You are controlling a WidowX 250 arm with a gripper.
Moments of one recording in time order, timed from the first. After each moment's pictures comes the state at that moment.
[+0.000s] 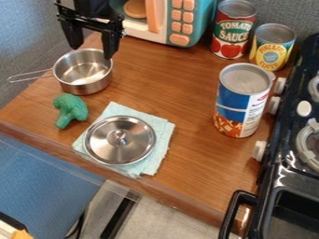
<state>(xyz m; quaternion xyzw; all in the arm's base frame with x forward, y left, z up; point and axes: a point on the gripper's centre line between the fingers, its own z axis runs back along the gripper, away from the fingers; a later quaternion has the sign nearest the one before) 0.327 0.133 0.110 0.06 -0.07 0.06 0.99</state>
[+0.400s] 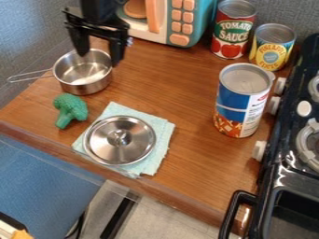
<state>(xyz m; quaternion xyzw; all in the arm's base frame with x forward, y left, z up) 0.332 0.117 0.097 0.05 -0.05 0.03 1.00</state>
